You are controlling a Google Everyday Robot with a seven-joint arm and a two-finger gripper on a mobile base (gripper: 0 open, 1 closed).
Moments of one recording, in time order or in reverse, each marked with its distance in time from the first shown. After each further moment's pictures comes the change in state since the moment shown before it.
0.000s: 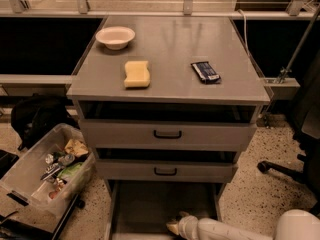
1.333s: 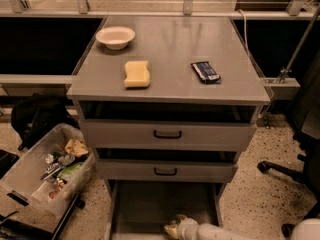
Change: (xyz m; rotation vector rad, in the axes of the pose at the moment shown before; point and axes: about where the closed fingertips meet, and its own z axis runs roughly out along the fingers) arm -0.010 0.015 -0.025 0.018 -0.026 -0.030
